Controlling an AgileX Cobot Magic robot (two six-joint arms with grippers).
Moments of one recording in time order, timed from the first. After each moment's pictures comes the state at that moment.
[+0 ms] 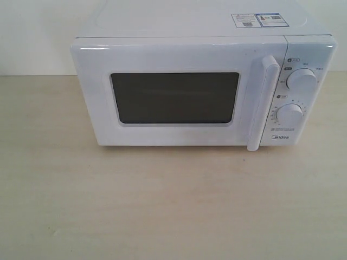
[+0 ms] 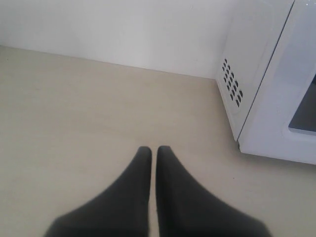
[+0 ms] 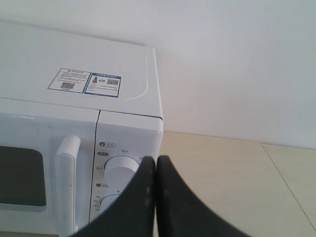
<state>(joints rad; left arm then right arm) 0.05 0.00 0.00 -0.01 0.30 -0.11 1.15 0.81 -0.67 1.75 -1.22 -1.75</state>
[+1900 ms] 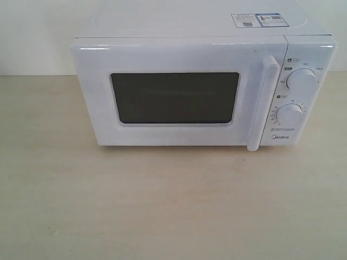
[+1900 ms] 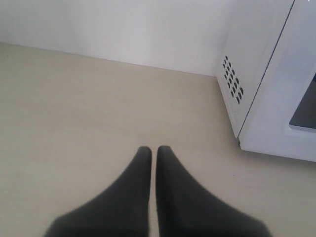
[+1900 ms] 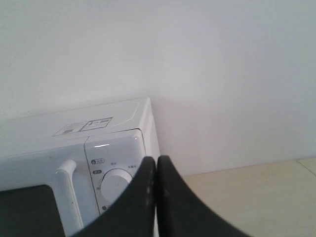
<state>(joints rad) 0.05 0.00 0.00 -0.01 0.31 -0.11 0.22 0.05 -0.17 1.75 -0.22 -1.63</state>
